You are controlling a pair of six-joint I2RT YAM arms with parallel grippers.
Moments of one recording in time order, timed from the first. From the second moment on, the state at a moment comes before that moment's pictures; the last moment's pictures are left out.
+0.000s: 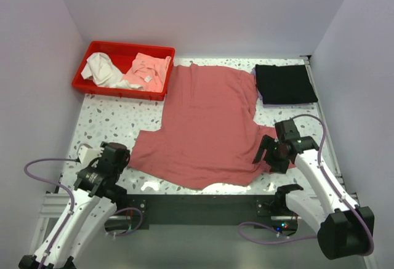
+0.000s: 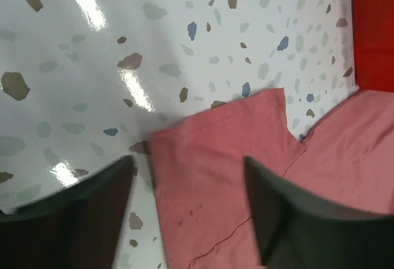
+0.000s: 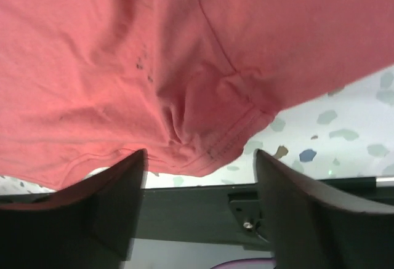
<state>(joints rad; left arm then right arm) -0.36 0.42 0.46 -1.04 -0.57 -1.48 0.17 0.93 0.63 -0.95 -0.10 0.63</state>
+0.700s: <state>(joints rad) -0.49 0.87 0.56 -0.48 -0.33 -1.07 0.25 1.20 0.90 -0.67 -0.07 0.53</state>
